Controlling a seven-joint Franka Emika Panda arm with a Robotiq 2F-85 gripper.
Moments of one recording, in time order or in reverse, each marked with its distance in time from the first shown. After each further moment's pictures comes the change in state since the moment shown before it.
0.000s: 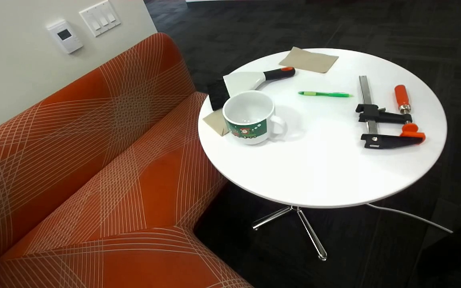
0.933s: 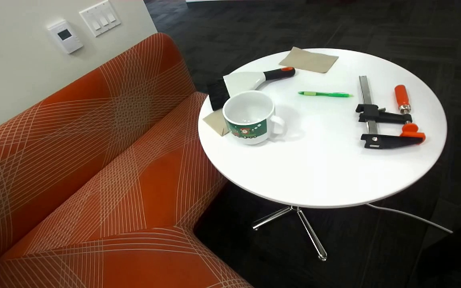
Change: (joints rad) arm 0.001 0.280 -0.007 0.126 -0.046 0.081 0.067
